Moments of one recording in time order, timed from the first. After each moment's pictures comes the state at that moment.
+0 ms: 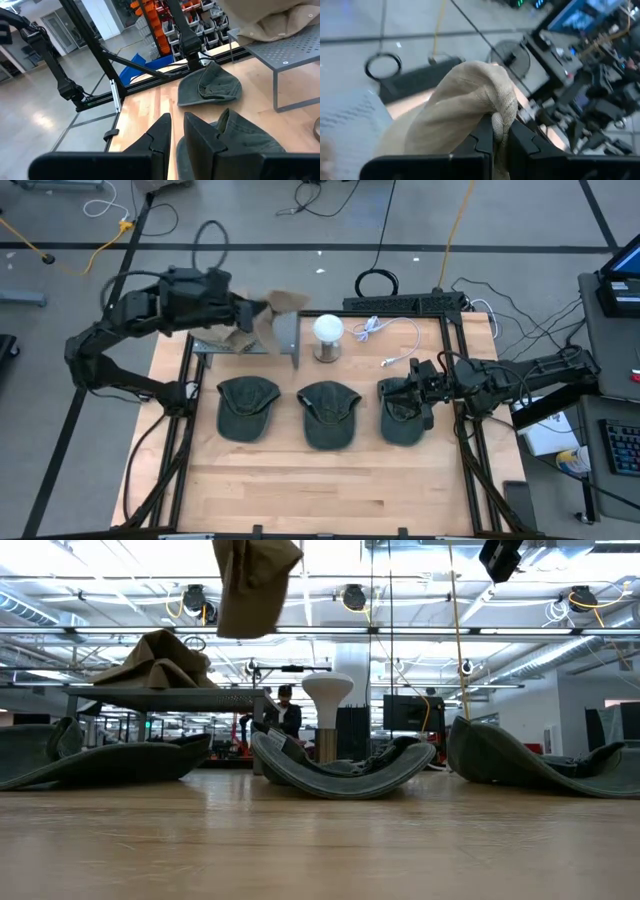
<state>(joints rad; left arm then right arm) 0.25 1.20 1.68 -0.87 -0.22 -0.70 0.21 0.76 0.70 -0.11 0.10 0.42</state>
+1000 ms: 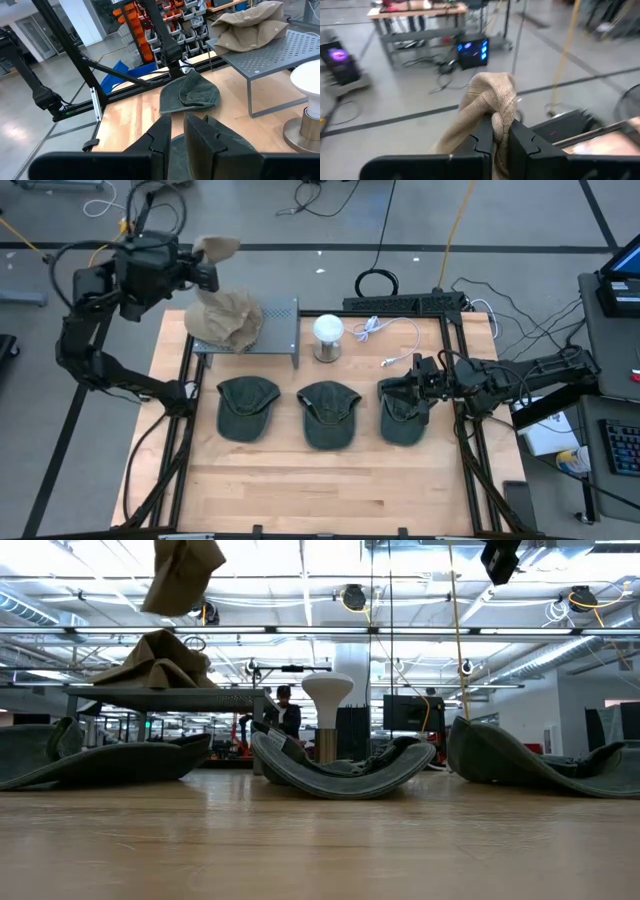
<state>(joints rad) 0.40 1.27 2.07 -1.27 -0.75 -0.40 0.21 0.76 0.70 -0.11 0.21 0.40</state>
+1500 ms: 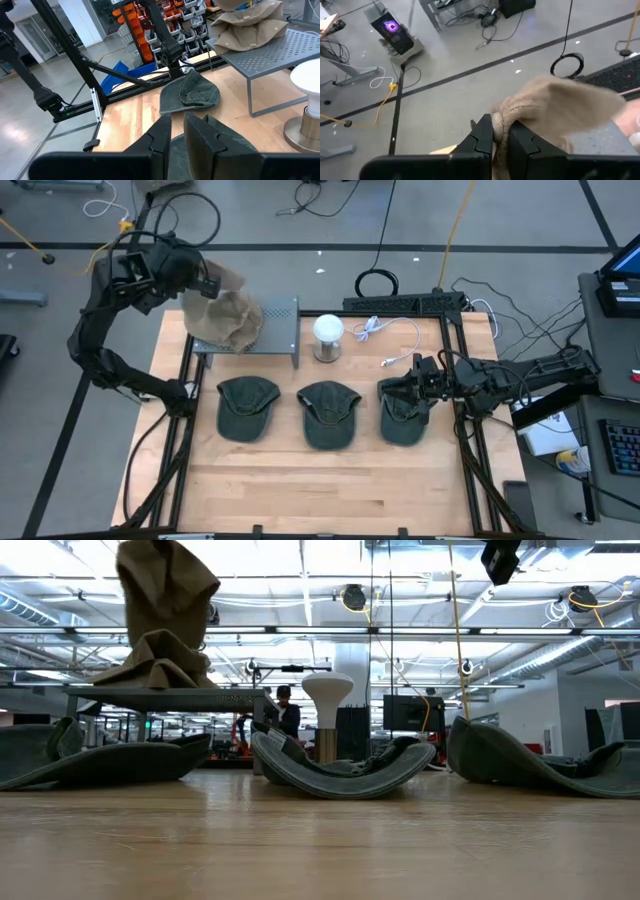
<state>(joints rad) 0.56 1.34 2.07 -1.57 -0.73 -0.39 0.21 0.76 0.70 -0.11 0.21 0.40</state>
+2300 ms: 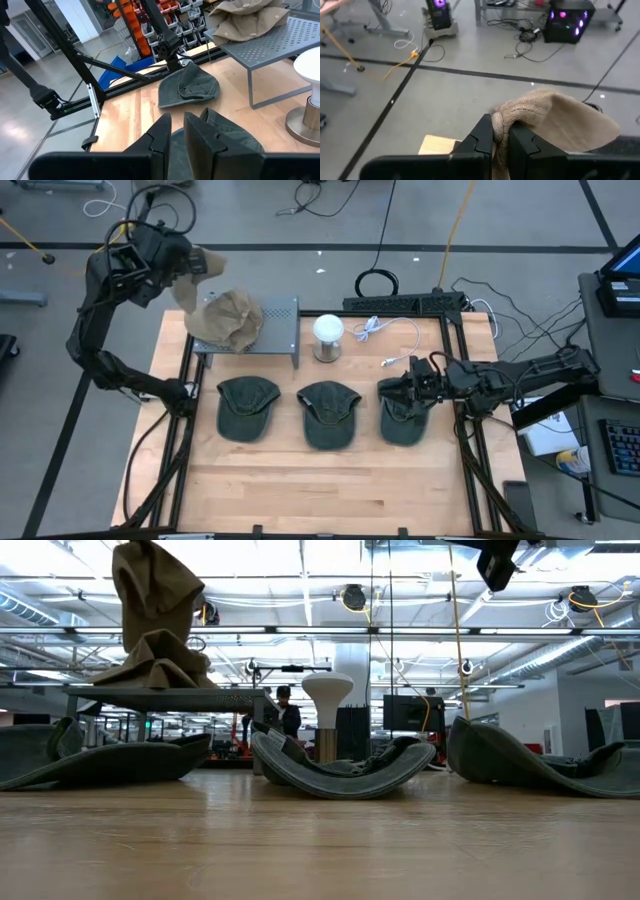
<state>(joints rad) 0.71 1.34 2.07 -1.57 -0.81 -0.73 0.21 0.80 0.70 -0.11 0.21 0.43</state>
